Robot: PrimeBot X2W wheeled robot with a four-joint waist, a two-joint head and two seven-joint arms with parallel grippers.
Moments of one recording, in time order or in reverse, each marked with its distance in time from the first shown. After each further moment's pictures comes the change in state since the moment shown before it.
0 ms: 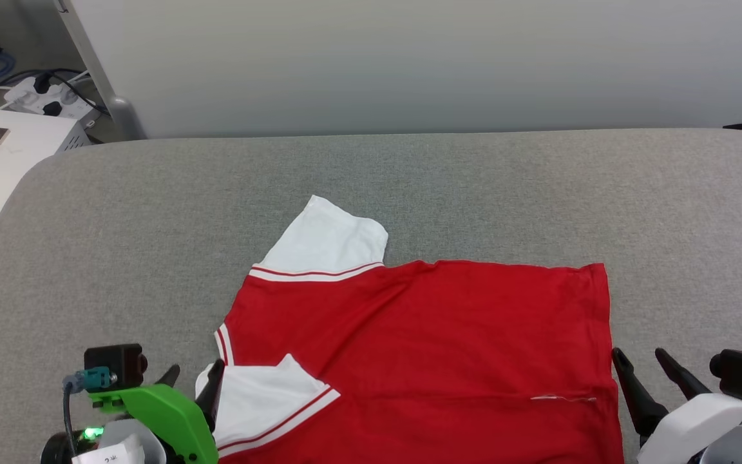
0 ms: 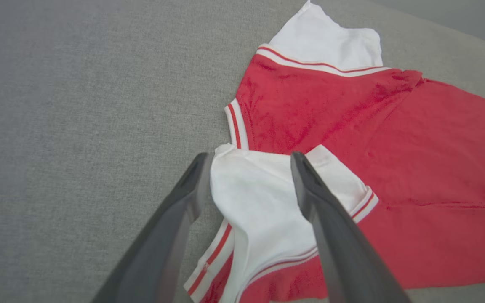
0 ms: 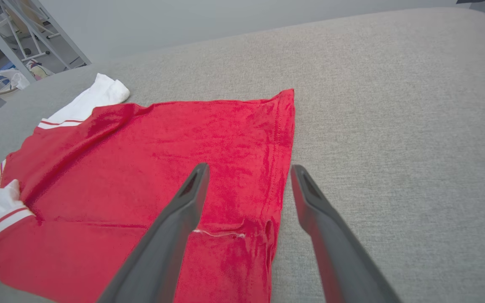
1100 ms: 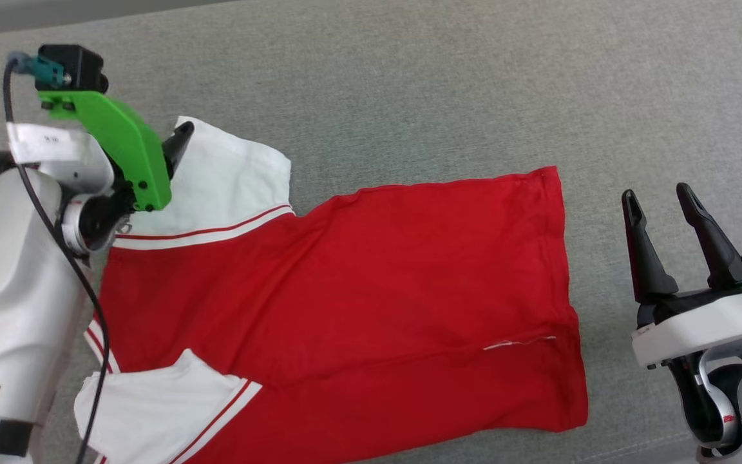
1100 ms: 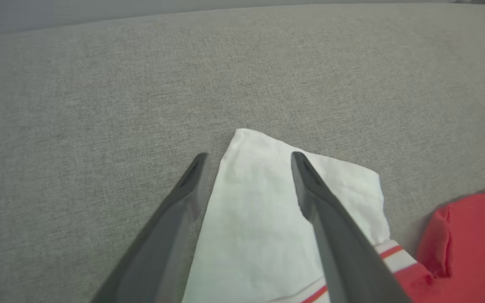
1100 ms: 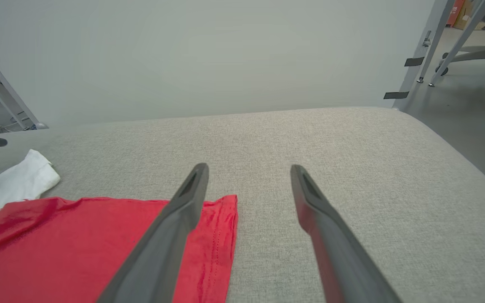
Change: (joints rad) left arm -0.835 -0.004 -0.054 0.511 0.000 -0.245 0.236; right arm -0.255 0.024 0.026 -0.114 -0.112 0.000 -0.244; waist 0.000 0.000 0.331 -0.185
